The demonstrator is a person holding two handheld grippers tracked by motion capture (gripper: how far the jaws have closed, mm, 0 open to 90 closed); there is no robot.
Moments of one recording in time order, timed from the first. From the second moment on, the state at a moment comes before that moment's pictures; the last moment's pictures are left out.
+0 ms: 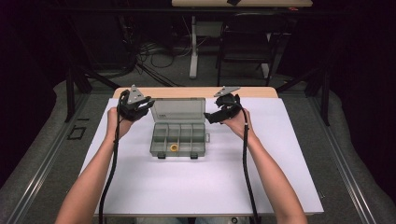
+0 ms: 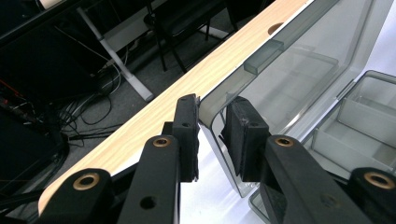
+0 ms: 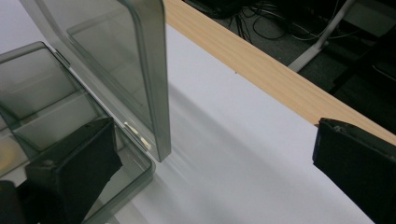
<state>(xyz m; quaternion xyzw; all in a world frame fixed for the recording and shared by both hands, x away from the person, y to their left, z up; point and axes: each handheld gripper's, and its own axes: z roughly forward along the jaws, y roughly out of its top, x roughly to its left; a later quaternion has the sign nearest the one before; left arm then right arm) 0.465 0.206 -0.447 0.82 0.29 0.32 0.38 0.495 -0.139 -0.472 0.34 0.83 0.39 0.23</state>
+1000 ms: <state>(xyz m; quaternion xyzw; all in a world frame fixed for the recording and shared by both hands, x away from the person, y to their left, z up) 0.462 0.208 -0.446 0.82 0.28 0.32 0.37 0.478 -0.110 -0.435 0.28 0.84 0.39 0.27</state>
